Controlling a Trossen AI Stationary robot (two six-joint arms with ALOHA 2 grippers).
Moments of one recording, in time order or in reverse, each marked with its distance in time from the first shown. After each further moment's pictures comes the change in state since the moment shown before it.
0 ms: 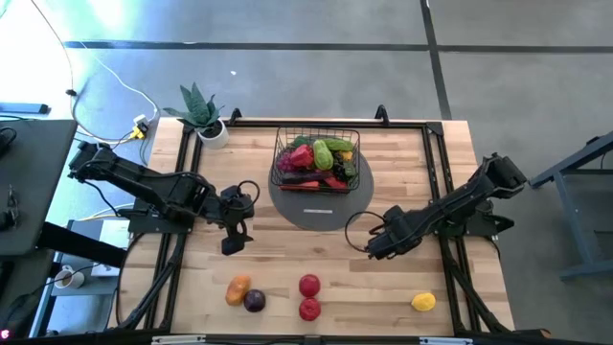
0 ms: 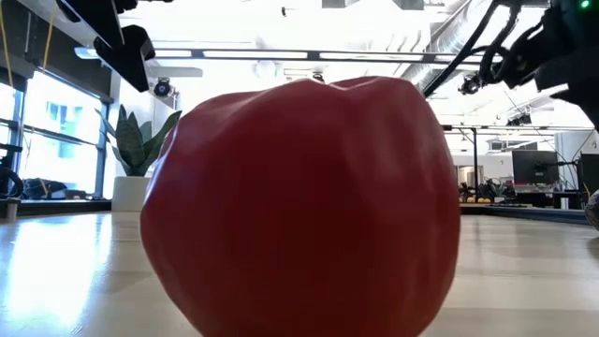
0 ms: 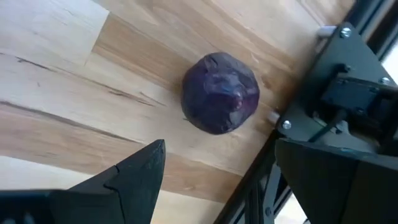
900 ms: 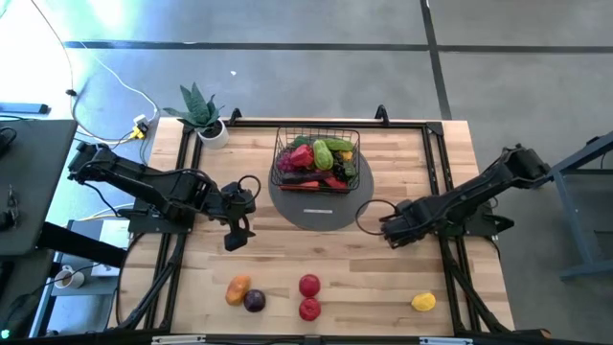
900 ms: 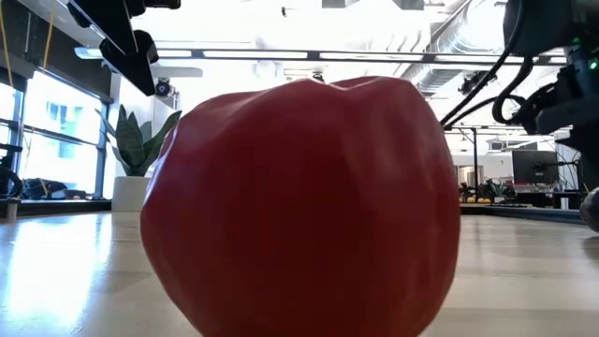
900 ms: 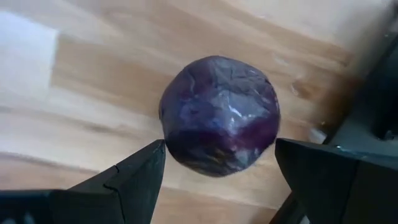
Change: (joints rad) left arm 0.040 0.000 0.000 0.000 0.000 0.000; right arm -0.091 -0.263 -0.389 0.358 -0.053 0.067
